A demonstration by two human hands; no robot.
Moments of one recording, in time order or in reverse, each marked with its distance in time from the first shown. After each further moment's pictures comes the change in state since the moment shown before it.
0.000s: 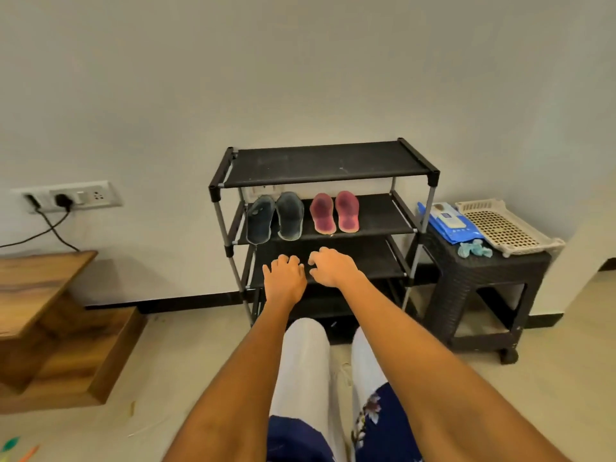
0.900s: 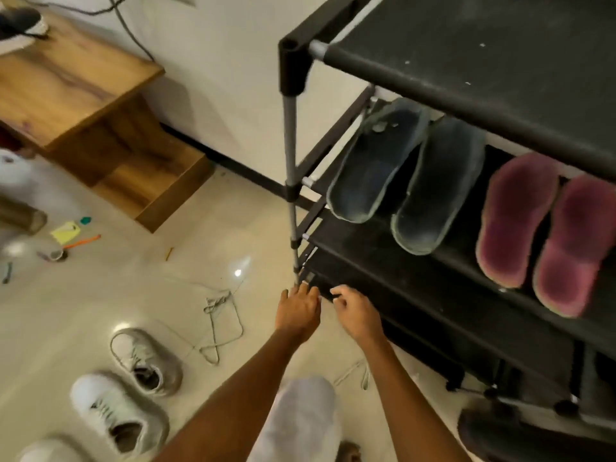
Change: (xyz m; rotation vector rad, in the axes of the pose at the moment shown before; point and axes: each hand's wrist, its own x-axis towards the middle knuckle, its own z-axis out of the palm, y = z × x) left_hand 0.074 -0.125 0.236 -0.030 -0.382 -0.440; right_hand 0.180 0.034 0.239 0.320 -0.490 -0.040
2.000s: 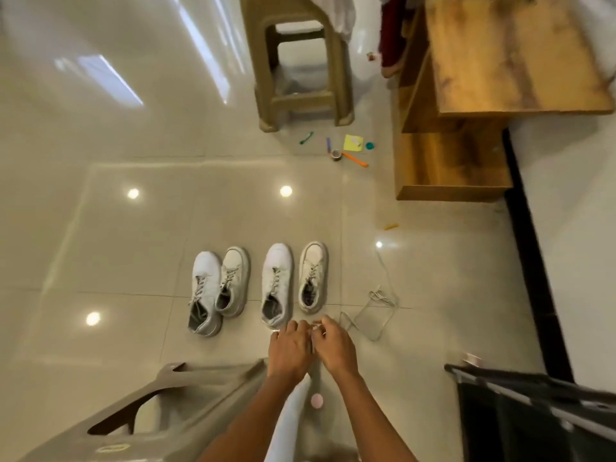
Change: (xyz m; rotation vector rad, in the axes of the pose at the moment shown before) left_hand -0.225 -0.197 -0.008 -0.546 0.078 -1.163; right_hand -0.079 -0.254 0.213 -0.366 -0.795 -0.526
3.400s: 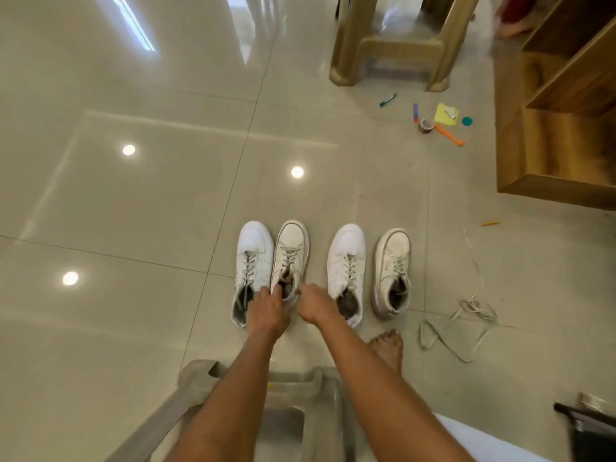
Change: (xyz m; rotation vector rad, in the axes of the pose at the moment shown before) left_hand 0.144 -0.303 0.081 -0.047 -0.008 -0.215; right_hand 0.171 -0.107 0.264 -0.486 -0.275 -0.118
